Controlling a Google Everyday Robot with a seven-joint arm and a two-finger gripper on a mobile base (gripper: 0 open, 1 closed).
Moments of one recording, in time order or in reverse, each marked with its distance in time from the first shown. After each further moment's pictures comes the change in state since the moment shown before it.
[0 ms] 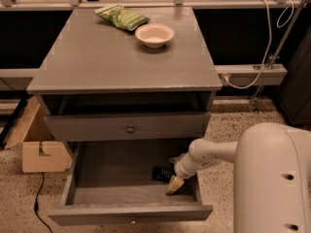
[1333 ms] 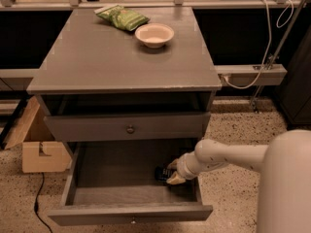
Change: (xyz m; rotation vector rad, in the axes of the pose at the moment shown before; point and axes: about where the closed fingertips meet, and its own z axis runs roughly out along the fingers) arm -0.021 0.011 -0.035 0.038 -0.063 -0.053
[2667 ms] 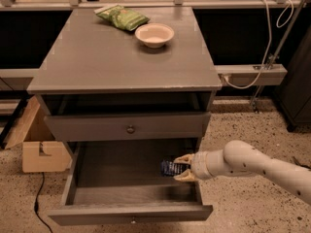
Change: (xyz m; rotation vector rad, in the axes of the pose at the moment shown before) arm -0.031 0.020 -0.107 0.118 -0.210 -0.130
